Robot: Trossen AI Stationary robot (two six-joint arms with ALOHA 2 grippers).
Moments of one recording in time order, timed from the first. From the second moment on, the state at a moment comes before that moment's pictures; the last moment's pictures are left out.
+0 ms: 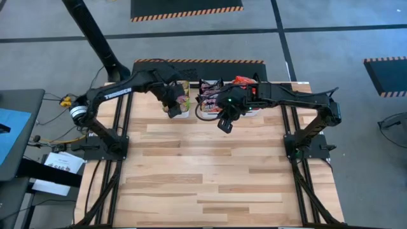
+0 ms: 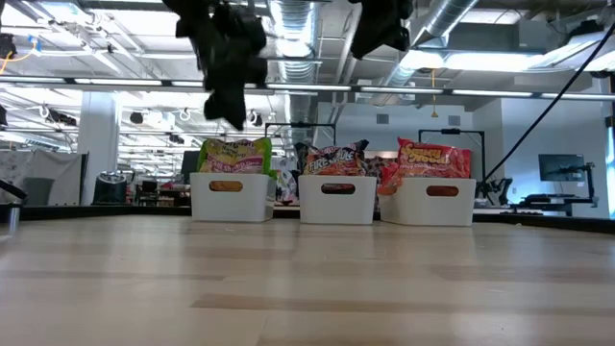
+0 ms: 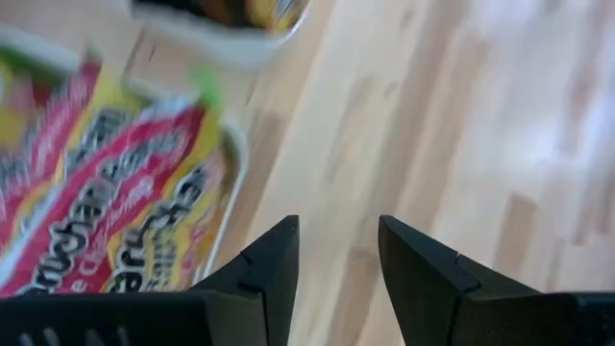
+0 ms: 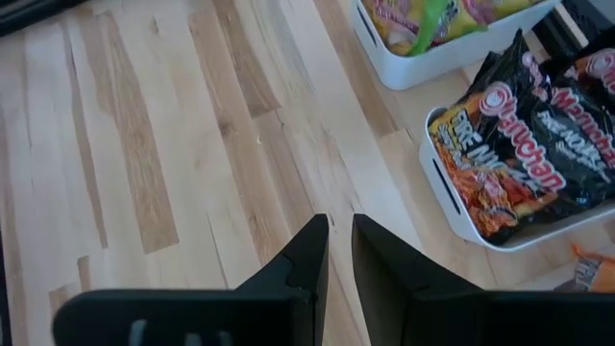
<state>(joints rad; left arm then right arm) 0.58 1.57 1.34 -0.90 0.33 0.06 -0.14 1.60 1.65 -0.97 0.01 0.26</state>
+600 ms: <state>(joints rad) 0.54 1.03 1.19 -0.67 0.28 -0.09 -0.19 1.38 1.46 -0.74 0.00 0.21</state>
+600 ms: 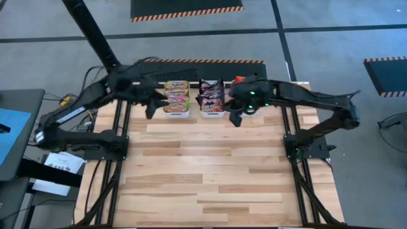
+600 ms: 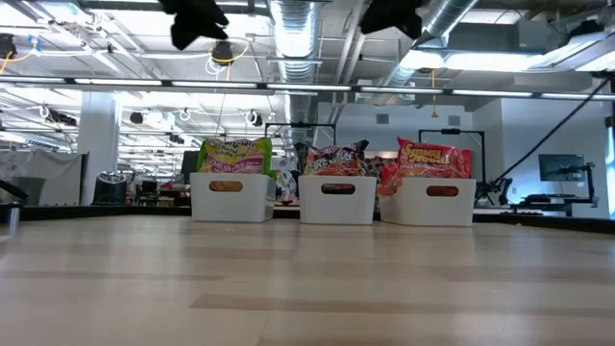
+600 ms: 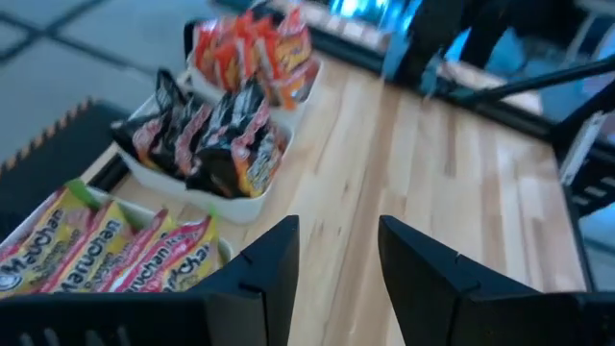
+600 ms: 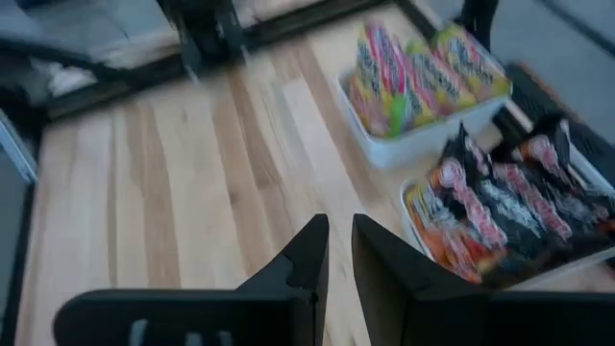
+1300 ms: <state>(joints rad) 0.47 0.27 0.58 -0.29 0.20 -0.26 -0.22 0.94 0.78 -0.07 -0.16 0.29</state>
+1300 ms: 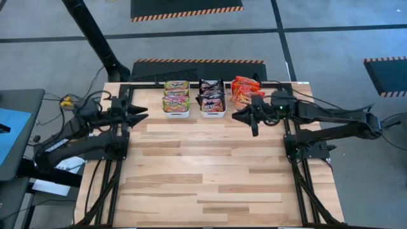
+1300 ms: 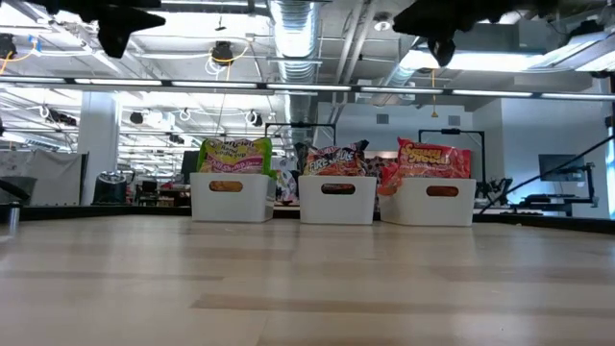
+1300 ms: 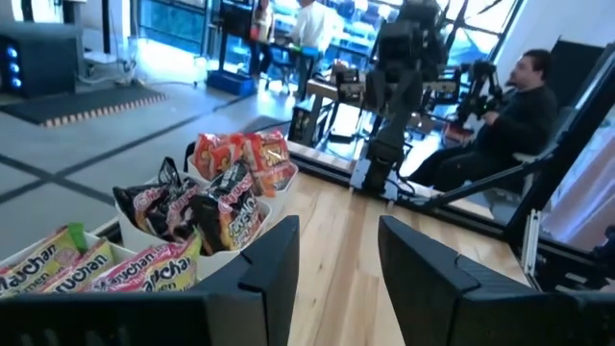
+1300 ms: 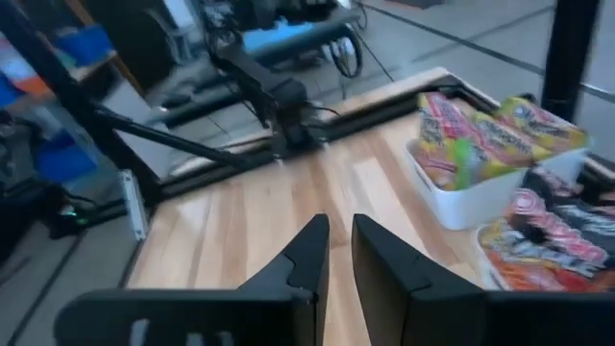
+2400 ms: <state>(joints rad) 0.47 0.01 0.01 0.04 0.12 -0.27 -0.20 0.87 0.25 0.40 -0.16 0.40</state>
